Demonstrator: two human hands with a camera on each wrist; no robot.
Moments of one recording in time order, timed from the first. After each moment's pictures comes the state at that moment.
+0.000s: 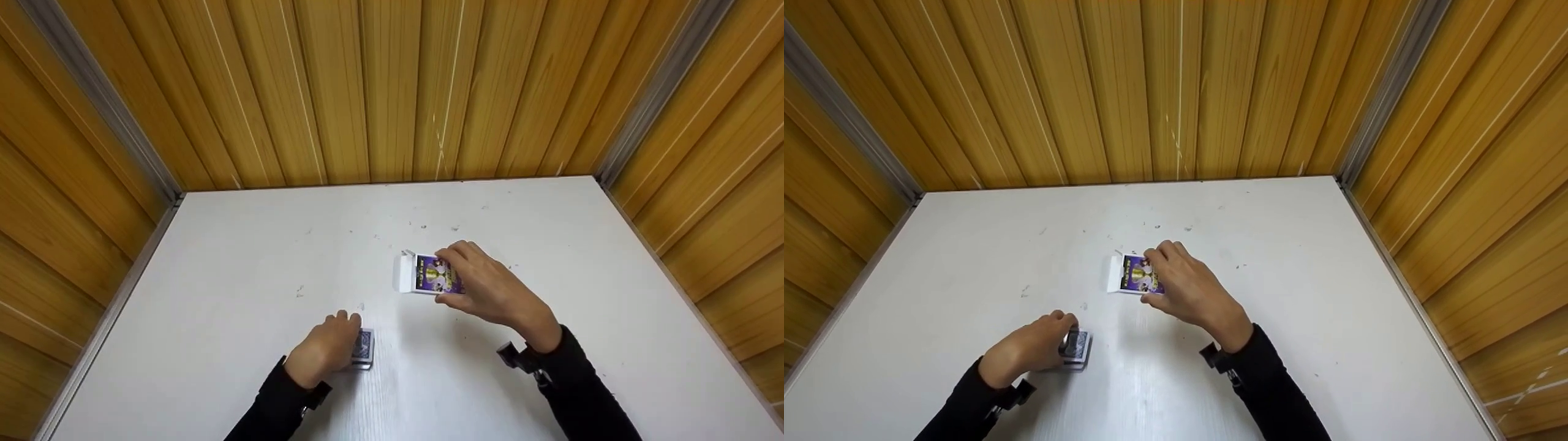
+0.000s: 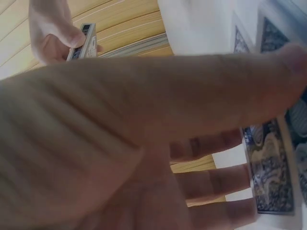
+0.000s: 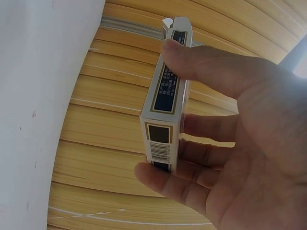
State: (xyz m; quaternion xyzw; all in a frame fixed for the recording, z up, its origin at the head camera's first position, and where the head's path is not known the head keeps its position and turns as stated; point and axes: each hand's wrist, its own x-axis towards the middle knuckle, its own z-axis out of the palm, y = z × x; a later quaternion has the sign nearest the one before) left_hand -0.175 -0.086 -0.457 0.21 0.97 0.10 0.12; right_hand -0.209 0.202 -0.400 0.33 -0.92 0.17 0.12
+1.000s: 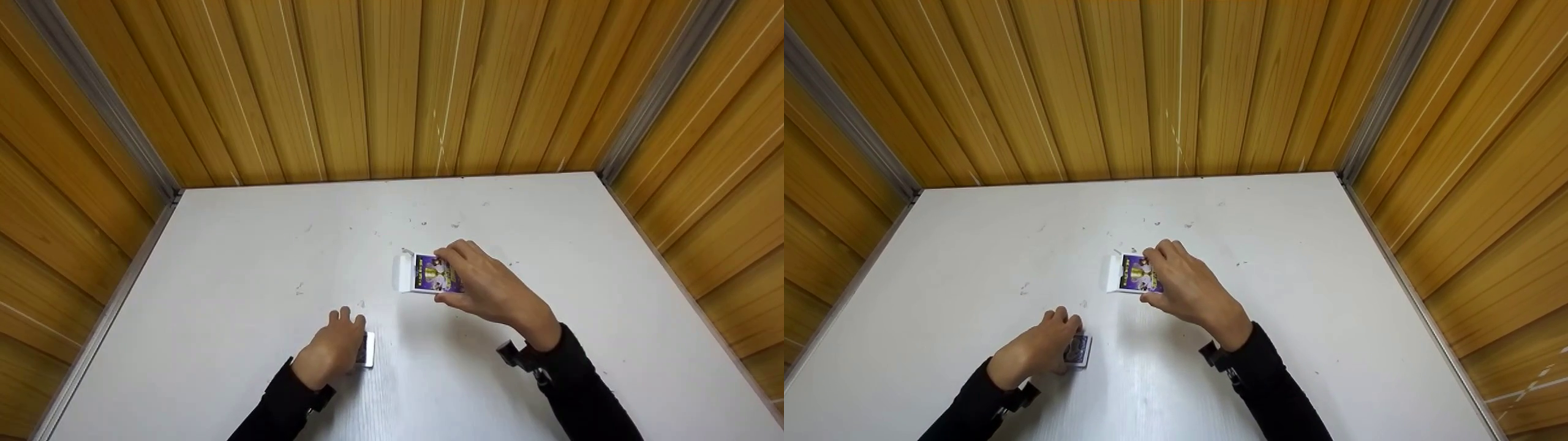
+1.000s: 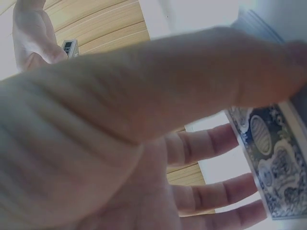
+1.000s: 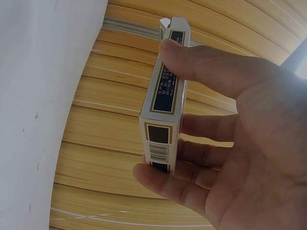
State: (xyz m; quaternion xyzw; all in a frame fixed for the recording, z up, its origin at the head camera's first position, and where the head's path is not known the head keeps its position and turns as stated) left_hand -0.174 -0.076 -0.468 0.20 0.97 0.03 0.13; right_hand -0.209 0.200 -0.403 0.33 -0.92 0.17 0.11
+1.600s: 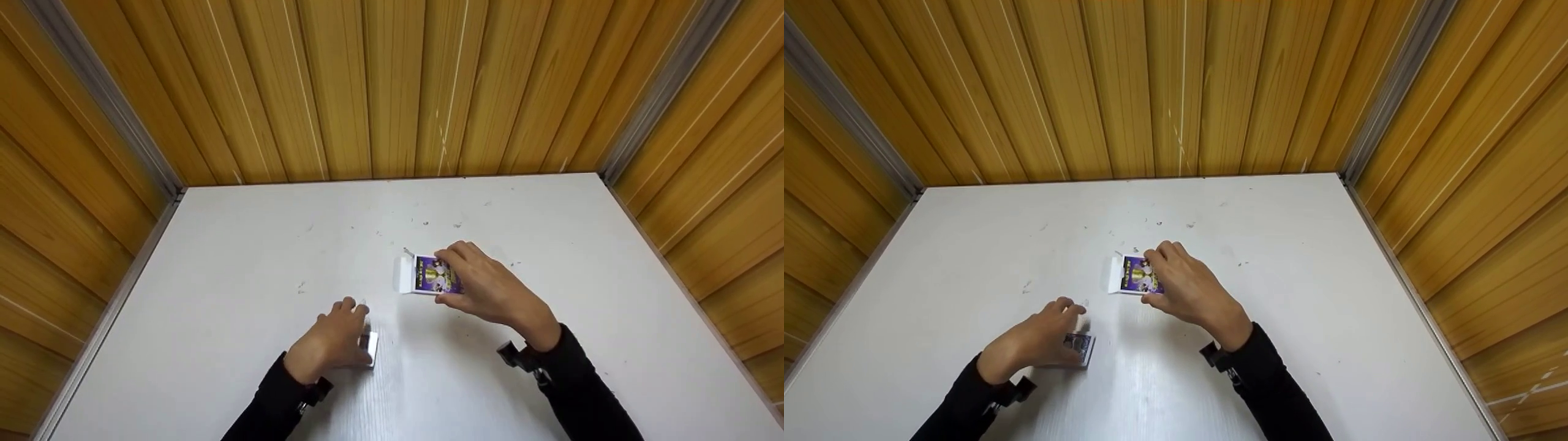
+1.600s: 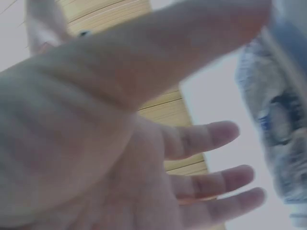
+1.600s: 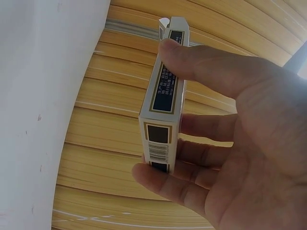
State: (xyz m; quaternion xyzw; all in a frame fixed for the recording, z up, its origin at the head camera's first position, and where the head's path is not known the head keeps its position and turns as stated) left_hand -0.179 -0.091 -0.451 0.21 0.96 0.15 0.12; right_hand -0.215 0.195 -0.407 0.34 -0.92 0.17 0.09
